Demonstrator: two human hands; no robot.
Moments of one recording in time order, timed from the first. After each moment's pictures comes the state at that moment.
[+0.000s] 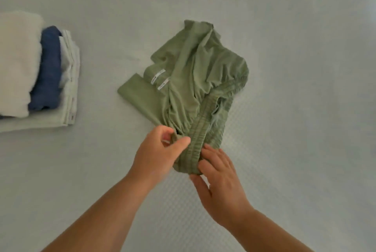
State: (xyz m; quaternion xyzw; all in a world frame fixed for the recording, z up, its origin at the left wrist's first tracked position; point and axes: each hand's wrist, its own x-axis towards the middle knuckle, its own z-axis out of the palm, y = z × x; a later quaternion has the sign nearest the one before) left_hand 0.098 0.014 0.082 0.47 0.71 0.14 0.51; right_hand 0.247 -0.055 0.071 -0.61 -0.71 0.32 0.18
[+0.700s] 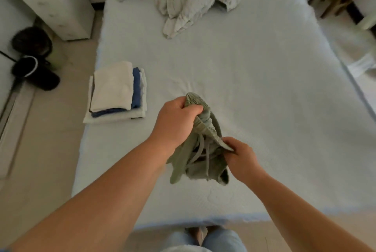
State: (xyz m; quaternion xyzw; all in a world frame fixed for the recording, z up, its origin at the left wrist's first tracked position) left_hand 0.056 -0.091 0.395 0.49 0.64 0.30 0.51; right_hand 0.217 -0.158 0.305 -0.69 -0.51 0.48 0.20
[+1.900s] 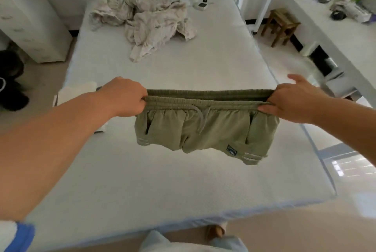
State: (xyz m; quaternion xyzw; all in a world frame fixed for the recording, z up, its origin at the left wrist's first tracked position) left_hand 0.119 -0.052 0.461 0.86 0.49 -0.11 0.01; right_hand 0.501 -0.118 0.482 -0.57 -0.78 -0.03 -0.26
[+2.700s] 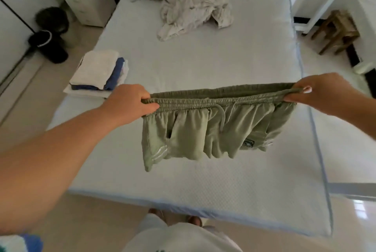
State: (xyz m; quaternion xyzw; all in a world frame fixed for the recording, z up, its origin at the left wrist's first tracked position) left_hand 0.187 -0.127 0.434 0.71 0.68 0.12 0.15; right_hand 0.600 -0.041 0.462 -0.64 -0.76 0.10 0.01
